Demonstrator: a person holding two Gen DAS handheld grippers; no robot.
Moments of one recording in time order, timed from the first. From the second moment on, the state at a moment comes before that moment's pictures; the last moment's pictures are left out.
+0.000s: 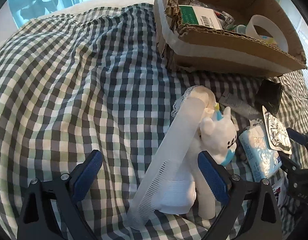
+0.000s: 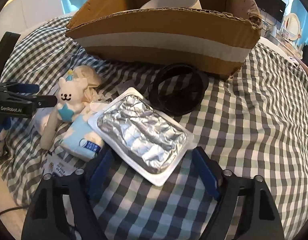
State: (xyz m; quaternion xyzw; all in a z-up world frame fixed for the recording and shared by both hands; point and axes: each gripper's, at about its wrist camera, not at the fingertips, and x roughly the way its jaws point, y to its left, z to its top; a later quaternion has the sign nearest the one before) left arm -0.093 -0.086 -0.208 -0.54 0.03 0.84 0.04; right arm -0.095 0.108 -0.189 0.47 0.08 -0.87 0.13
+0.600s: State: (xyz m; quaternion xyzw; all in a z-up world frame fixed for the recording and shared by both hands) left arm -0.091 -0.061 -0.215 -0.54 0.03 0.84 0.12; right arm -0.114 0.103 -0.189 0.44 0.05 -0.89 0.15
